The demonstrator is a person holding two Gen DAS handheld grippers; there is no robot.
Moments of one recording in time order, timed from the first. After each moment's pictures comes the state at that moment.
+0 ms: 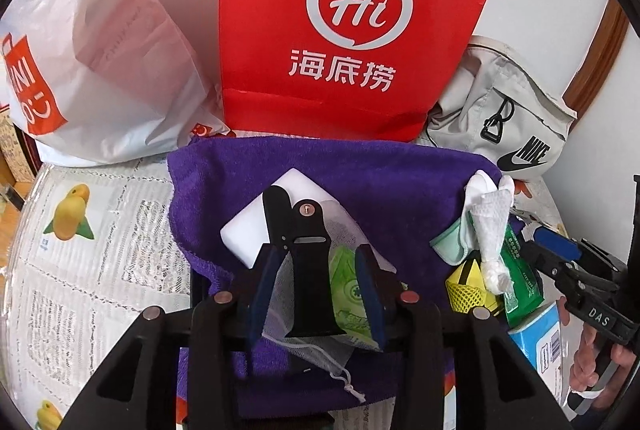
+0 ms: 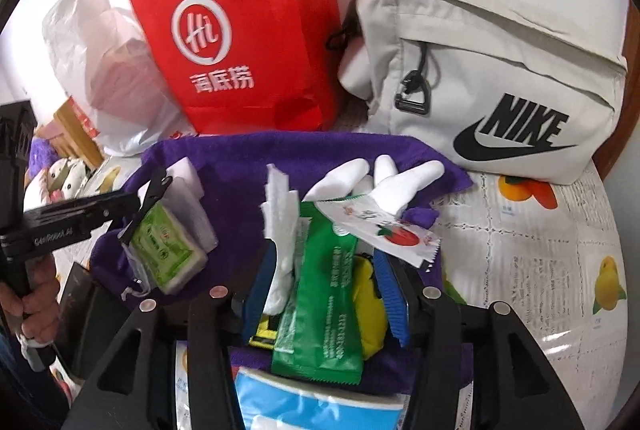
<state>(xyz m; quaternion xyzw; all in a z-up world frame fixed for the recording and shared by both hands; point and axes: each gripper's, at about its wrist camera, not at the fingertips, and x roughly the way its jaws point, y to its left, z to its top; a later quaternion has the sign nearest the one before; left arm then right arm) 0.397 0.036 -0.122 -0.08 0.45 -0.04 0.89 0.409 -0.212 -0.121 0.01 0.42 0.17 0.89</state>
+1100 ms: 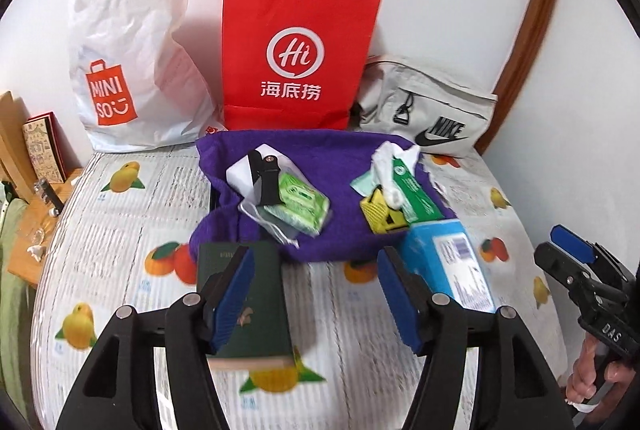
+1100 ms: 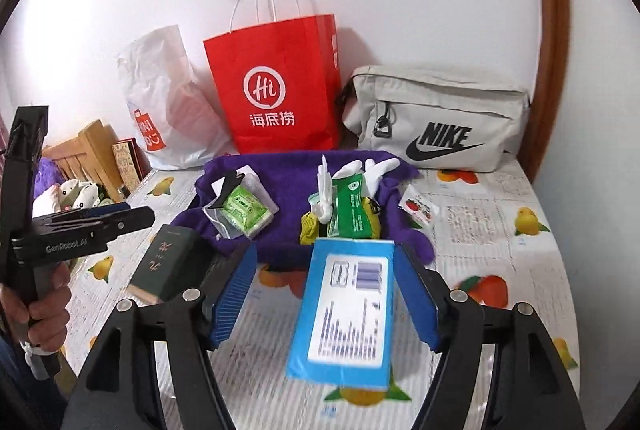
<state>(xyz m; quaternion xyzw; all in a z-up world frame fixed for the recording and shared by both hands) 0.225 0.012 -0.042 -0.06 0.40 -0.07 0.91 0.206 -0.229 -0.033 0.03 0.34 0.13 0.93</state>
